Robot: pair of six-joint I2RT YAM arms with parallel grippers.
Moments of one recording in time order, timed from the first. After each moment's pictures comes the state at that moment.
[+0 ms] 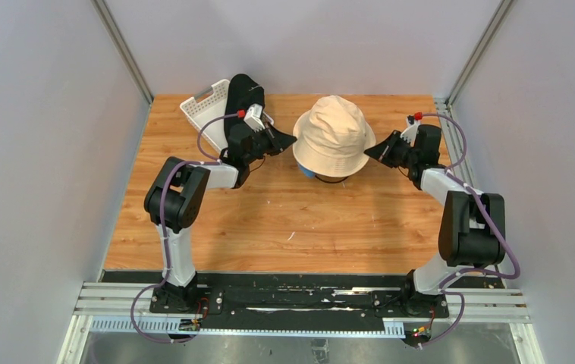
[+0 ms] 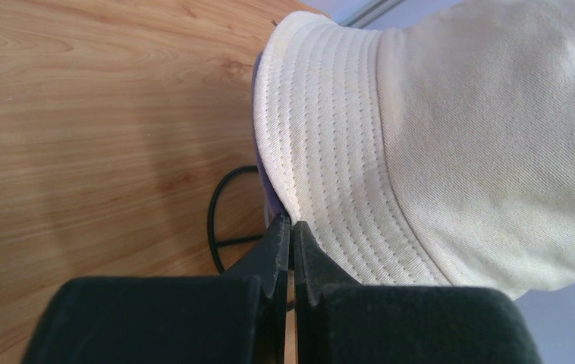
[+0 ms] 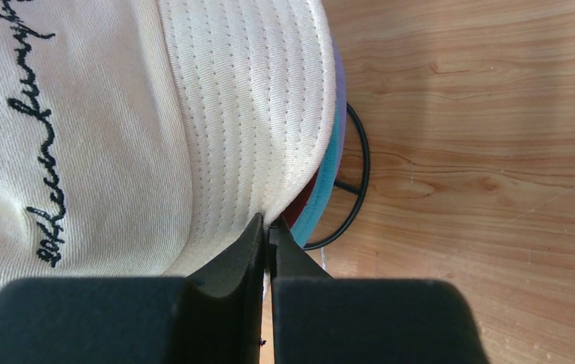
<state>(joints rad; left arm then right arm) -0.39 1.97 1.05 0.81 0.37 -0.79 -0.06 1.61 0.88 0.21 -0.60 0.55</state>
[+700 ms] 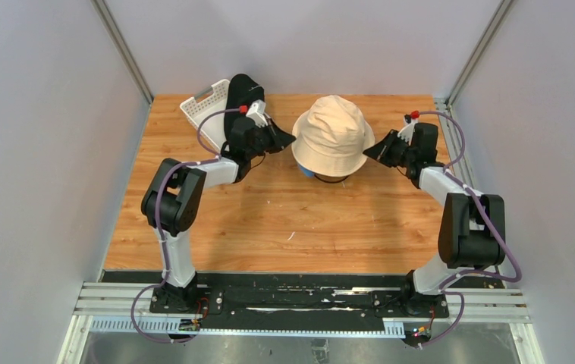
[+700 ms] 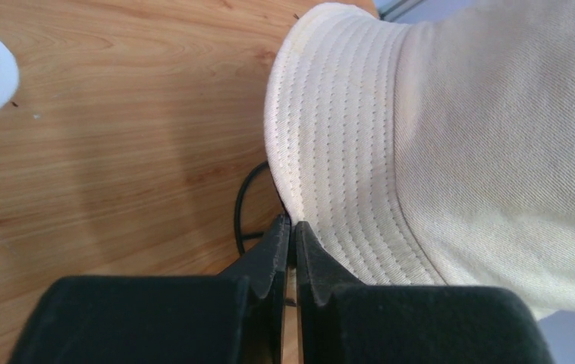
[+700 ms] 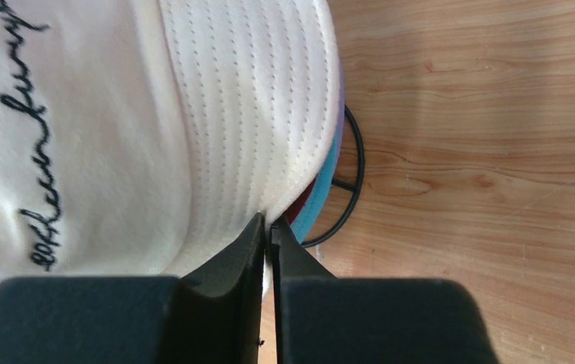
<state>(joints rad) -0.40 1.94 1.10 0.63 0.32 -0.71 -0.03 1.60 0.91 0.16 -0.56 0.52</state>
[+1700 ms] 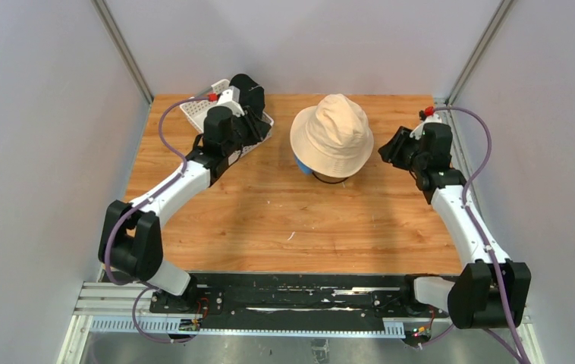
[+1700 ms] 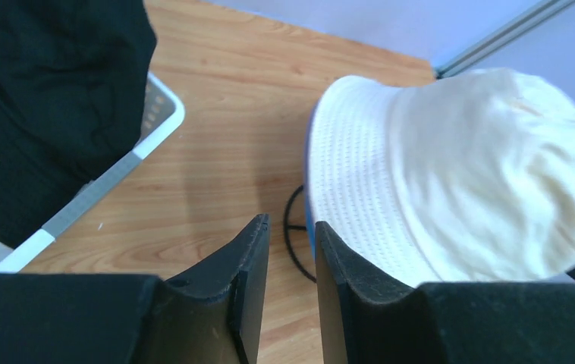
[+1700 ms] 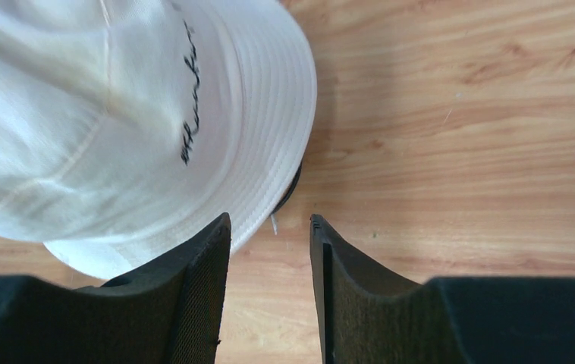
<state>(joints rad) -0.37 1.54 1.09 0.18 0.07 -0.55 0.04 1.19 0.91 -0.22 -0.20 0.37</state>
